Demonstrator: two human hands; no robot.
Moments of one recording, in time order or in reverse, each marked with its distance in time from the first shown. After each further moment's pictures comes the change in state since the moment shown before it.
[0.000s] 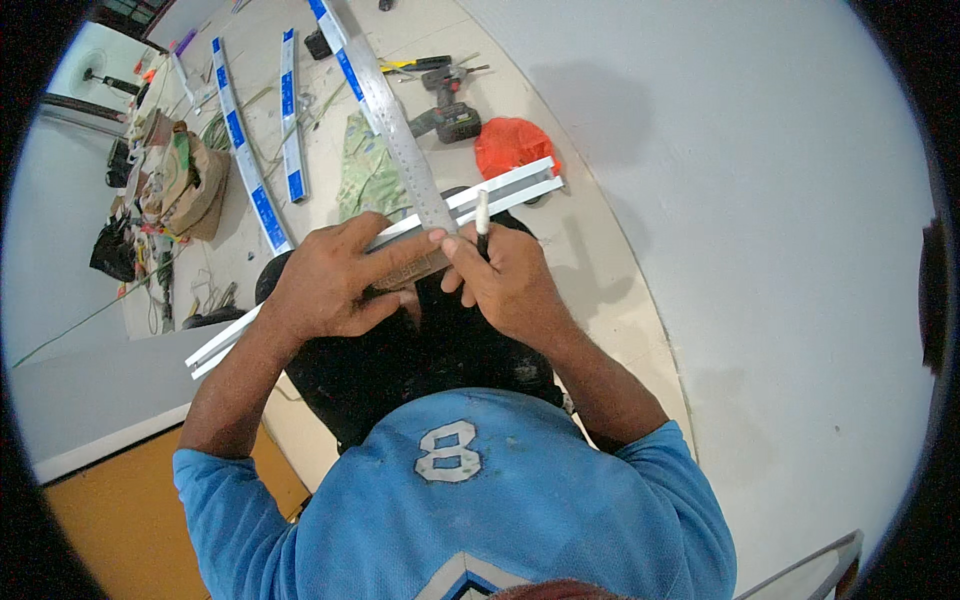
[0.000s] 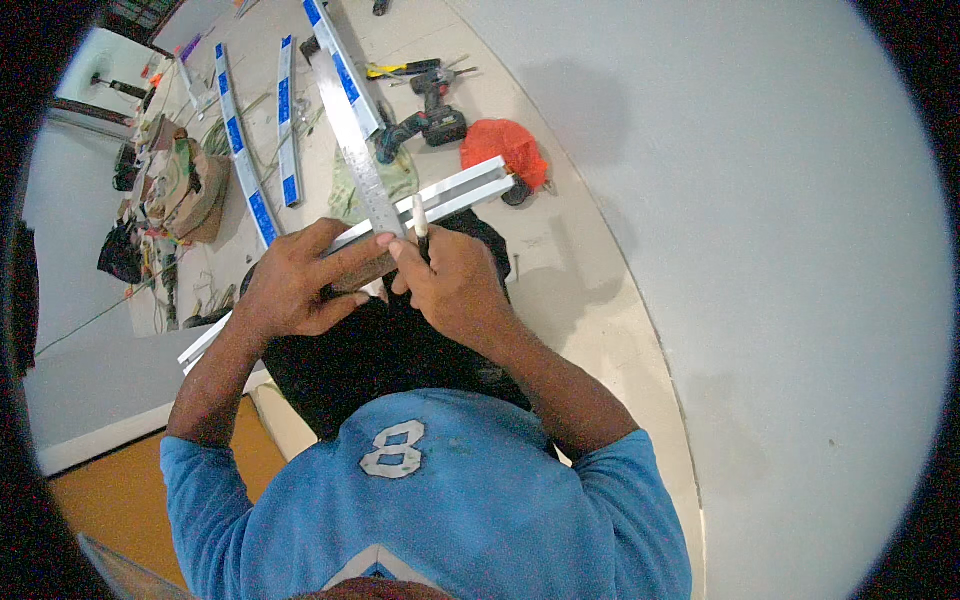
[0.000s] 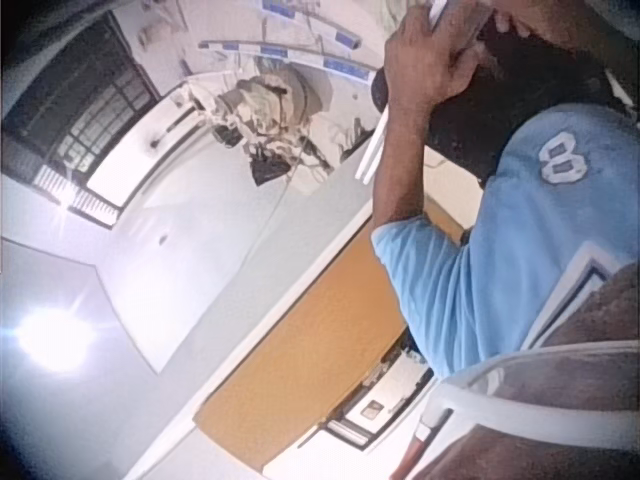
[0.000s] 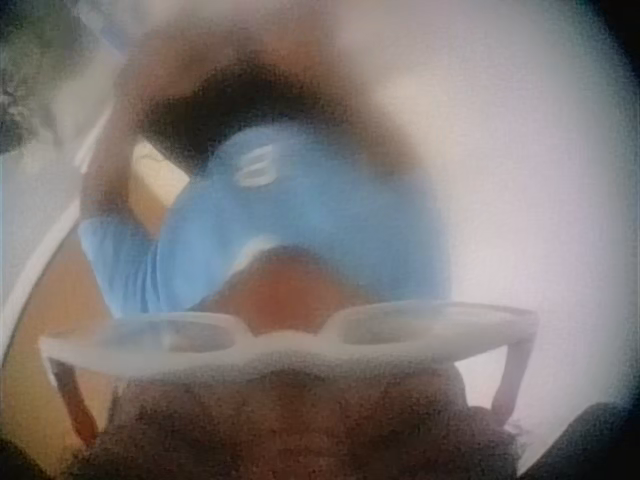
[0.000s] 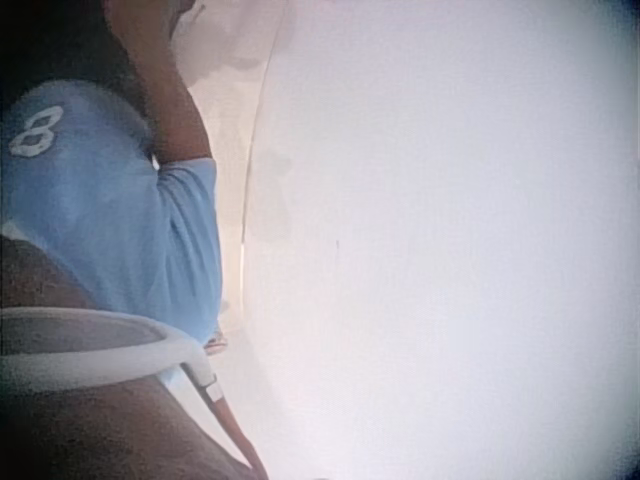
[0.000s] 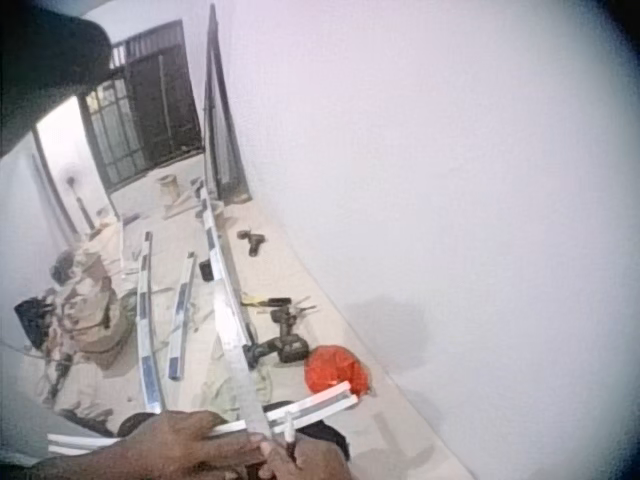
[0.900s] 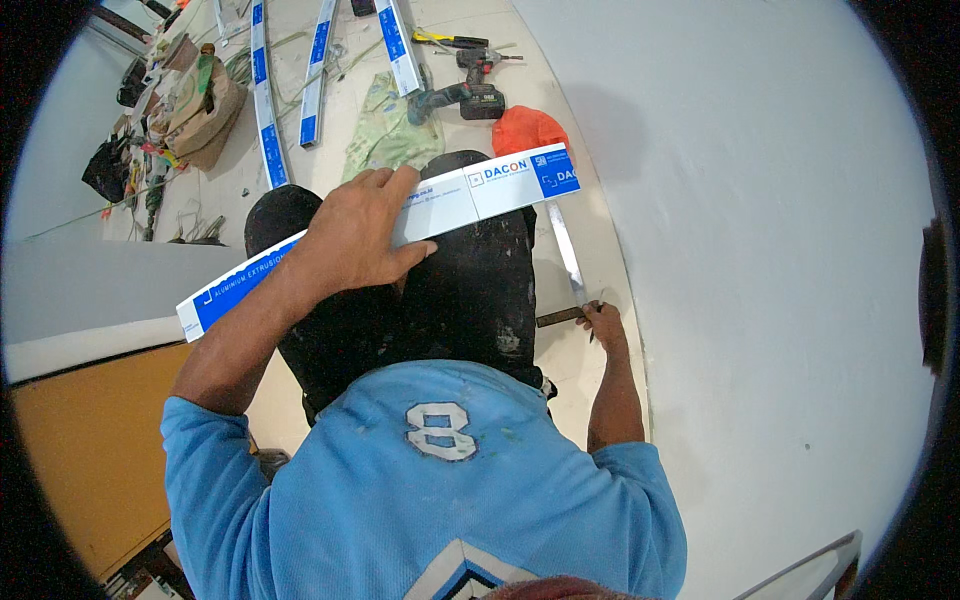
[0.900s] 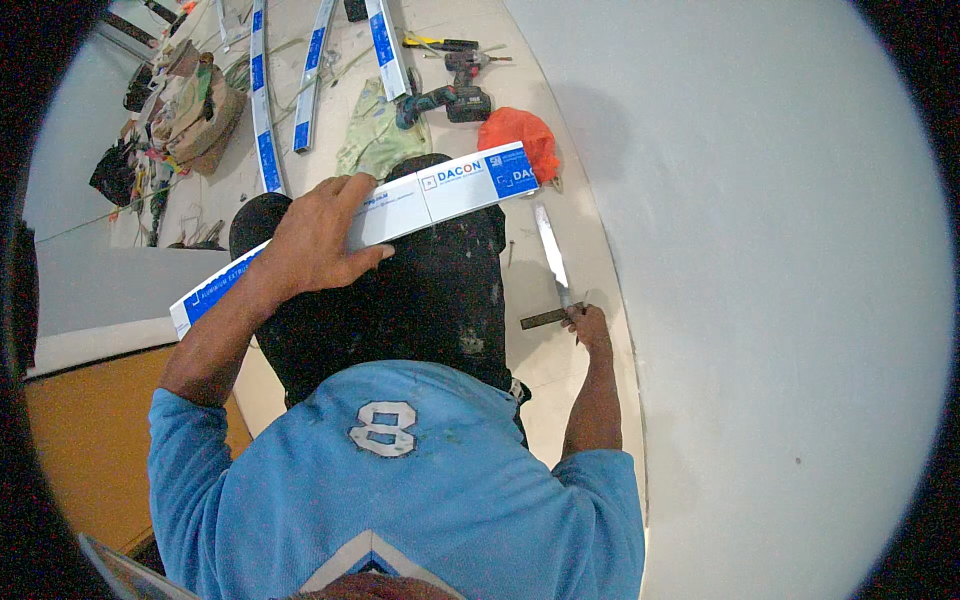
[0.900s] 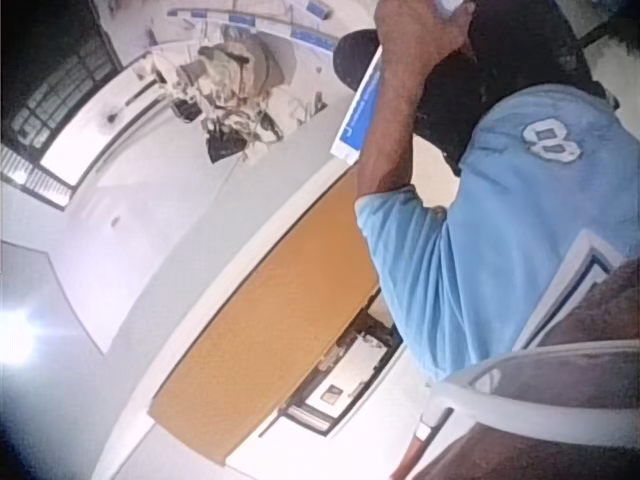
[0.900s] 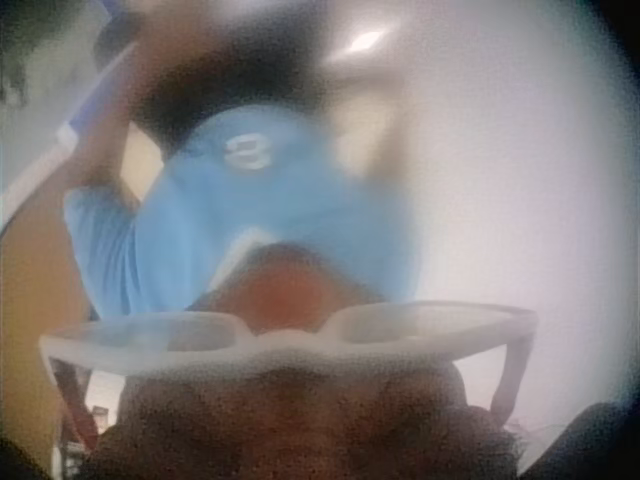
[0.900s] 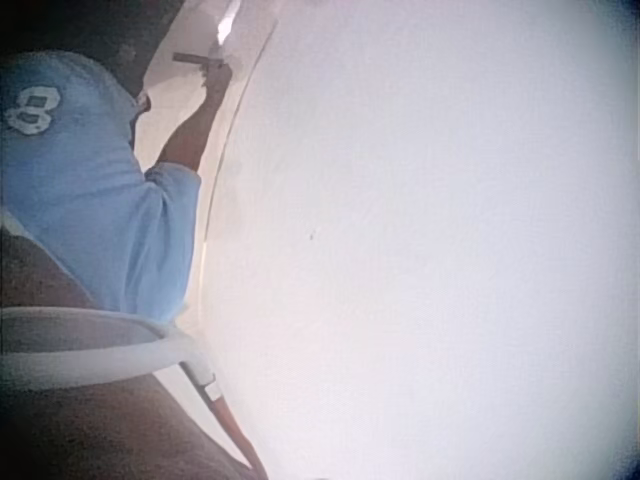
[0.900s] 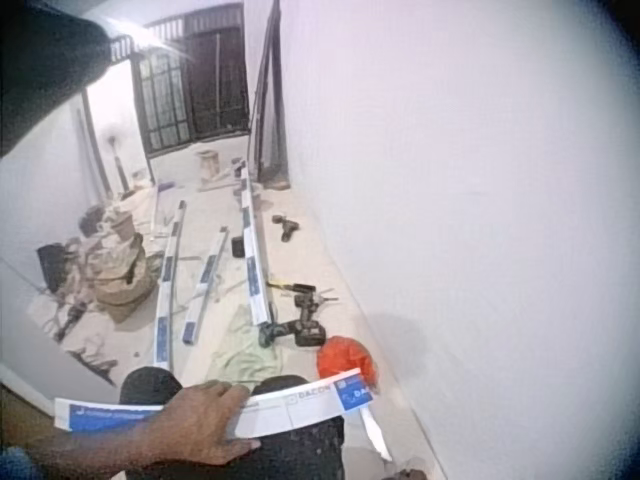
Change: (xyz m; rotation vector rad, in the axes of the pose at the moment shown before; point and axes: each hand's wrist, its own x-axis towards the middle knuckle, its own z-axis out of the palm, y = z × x) left_hand -0.013 0.041 0.029 -0.036 -0.026 -0.509; right_hand -0.095 0.422 -0.169 -0.092 0.089 0.535
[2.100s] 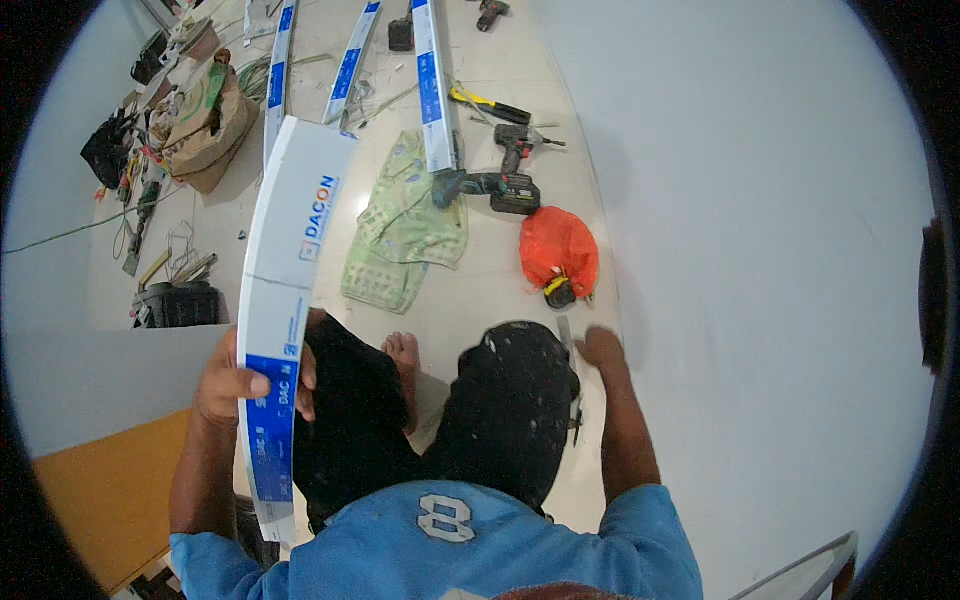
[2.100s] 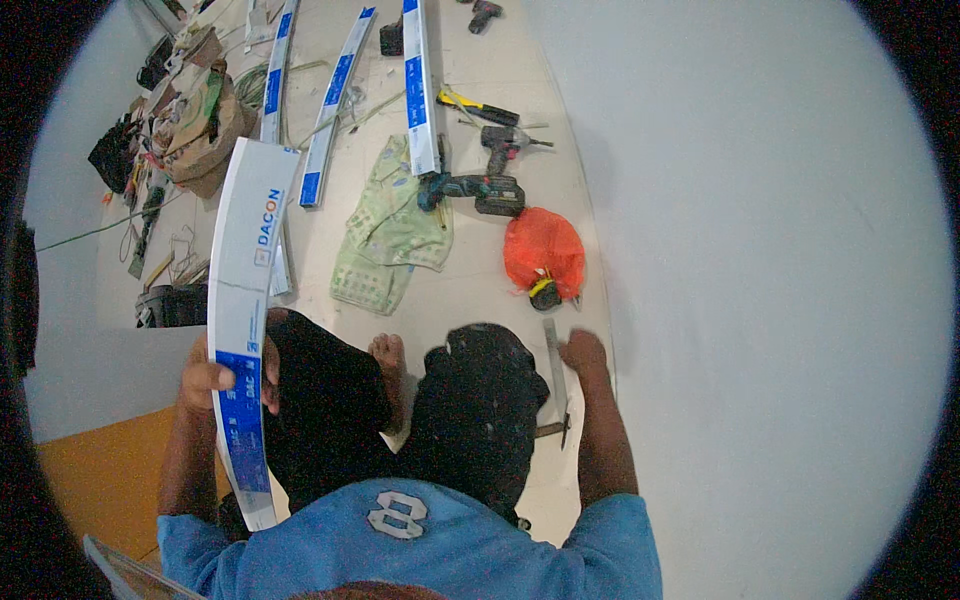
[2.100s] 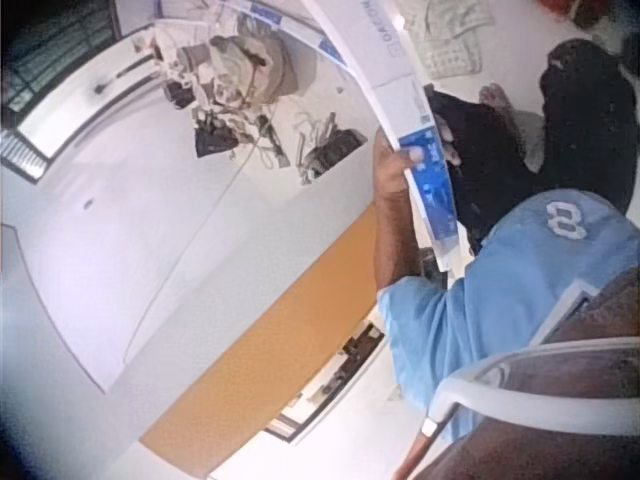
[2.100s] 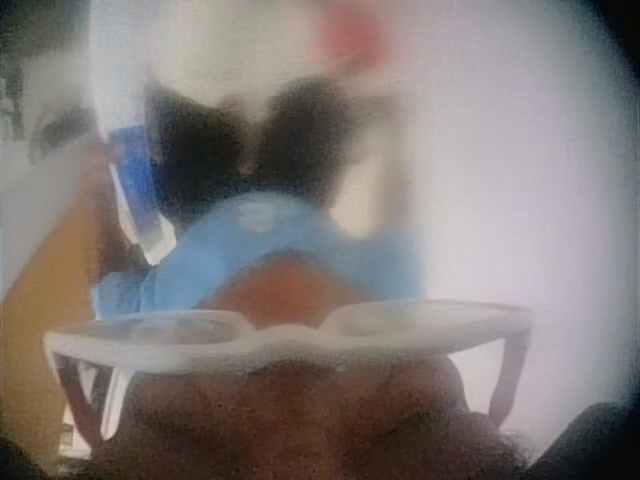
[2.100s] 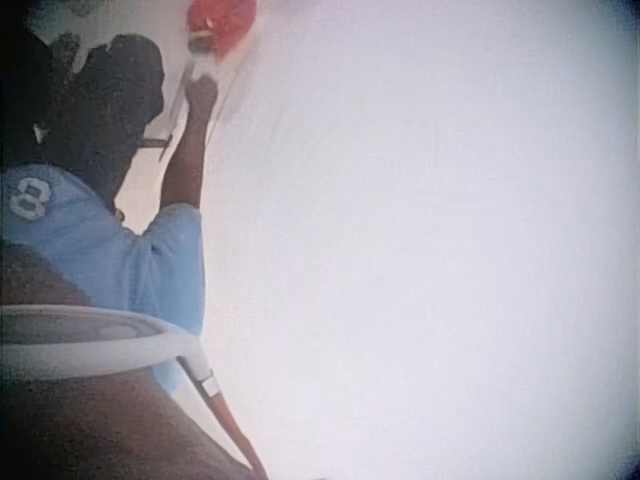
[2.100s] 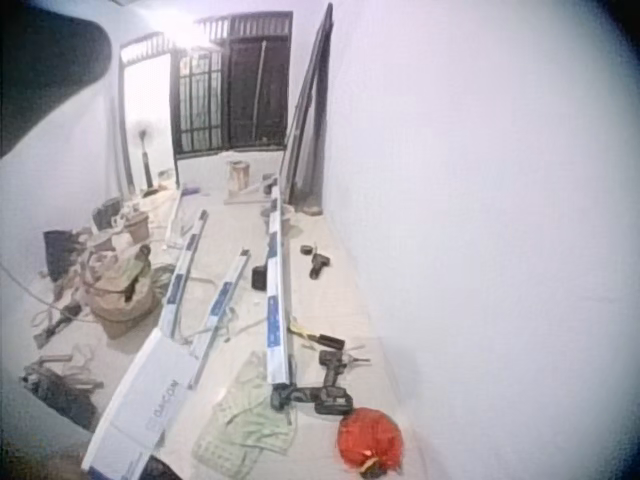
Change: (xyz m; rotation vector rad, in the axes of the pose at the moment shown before) left_hand -0.061 -0.157 0.005 -1.891 0.175 -0.293; right_hand 0.197 -0.167 0.023 -1.241 -0.072 -0.117
